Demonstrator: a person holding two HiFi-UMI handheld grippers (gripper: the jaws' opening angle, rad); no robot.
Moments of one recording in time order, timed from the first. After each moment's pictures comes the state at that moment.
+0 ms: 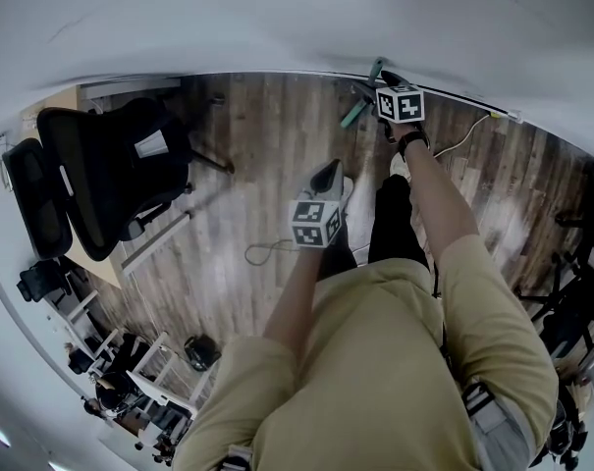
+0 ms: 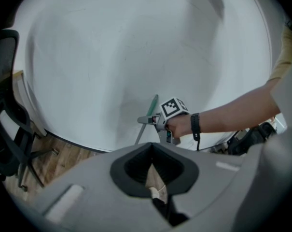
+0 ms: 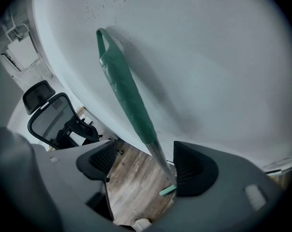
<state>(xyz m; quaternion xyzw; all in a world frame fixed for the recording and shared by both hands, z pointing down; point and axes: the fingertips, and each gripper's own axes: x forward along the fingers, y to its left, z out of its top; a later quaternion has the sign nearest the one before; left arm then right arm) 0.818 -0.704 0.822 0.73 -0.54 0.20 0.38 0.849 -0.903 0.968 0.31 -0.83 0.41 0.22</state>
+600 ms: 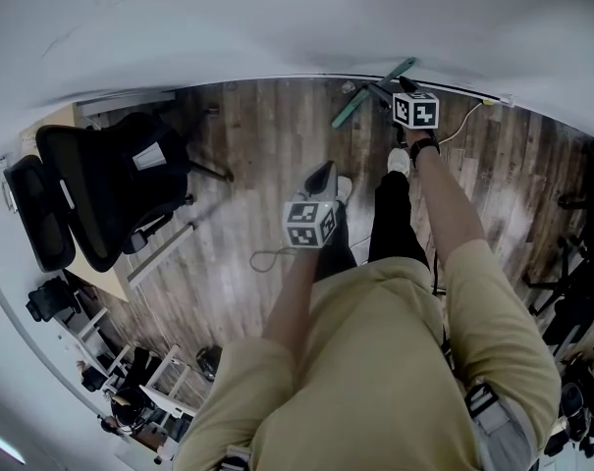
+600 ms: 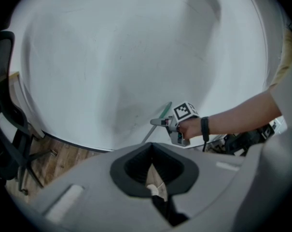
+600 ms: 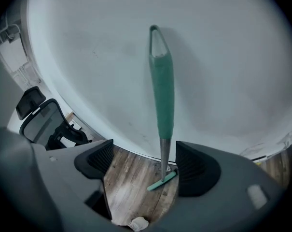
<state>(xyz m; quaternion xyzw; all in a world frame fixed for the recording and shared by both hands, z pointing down) 0.830 -0.688 0.821 0.74 -0.52 0.21 0.37 0.938 -0.887 0.972 0.38 -0.80 0.42 0.21</state>
